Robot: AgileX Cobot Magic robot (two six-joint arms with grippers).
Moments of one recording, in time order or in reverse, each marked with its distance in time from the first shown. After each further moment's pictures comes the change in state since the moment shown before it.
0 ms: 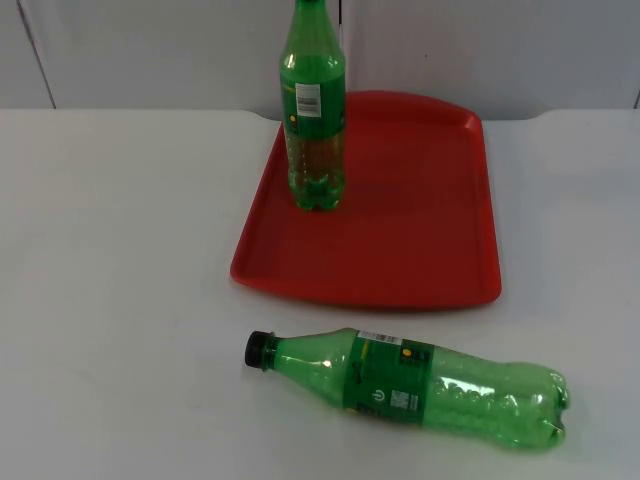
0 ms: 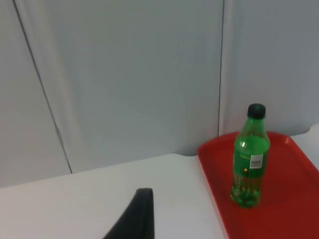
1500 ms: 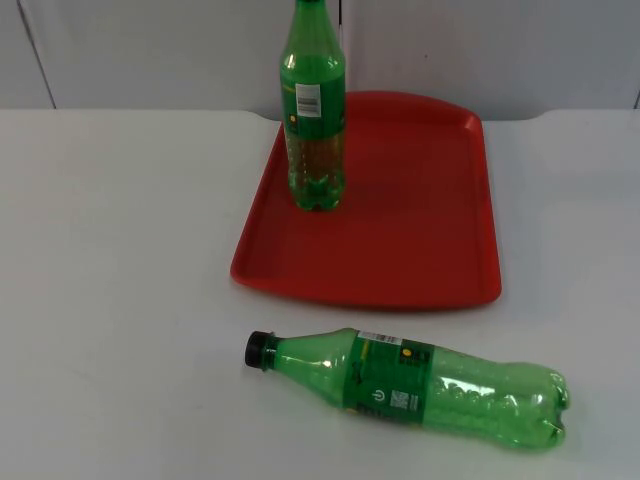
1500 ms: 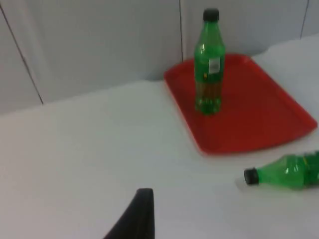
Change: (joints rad) right arm 0.000 0.000 0.000 0.000 0.000 0.000; left arm 0.000 -0.445 0.104 -0.153 0.483 0.157
